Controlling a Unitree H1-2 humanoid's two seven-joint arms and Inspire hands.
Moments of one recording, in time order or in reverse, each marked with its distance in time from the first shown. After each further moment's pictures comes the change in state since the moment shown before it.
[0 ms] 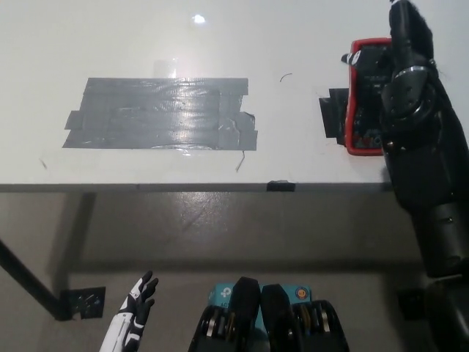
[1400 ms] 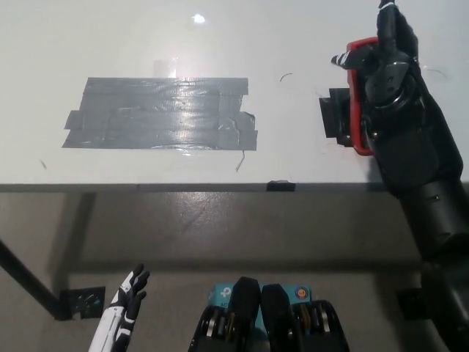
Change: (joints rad) left_arm -0.016 0.014 0.022 0.002 -0.011 -0.021 -0.001; right_arm -0.067 -0.003 0.055 0.140 0.117 0.009 -0.138
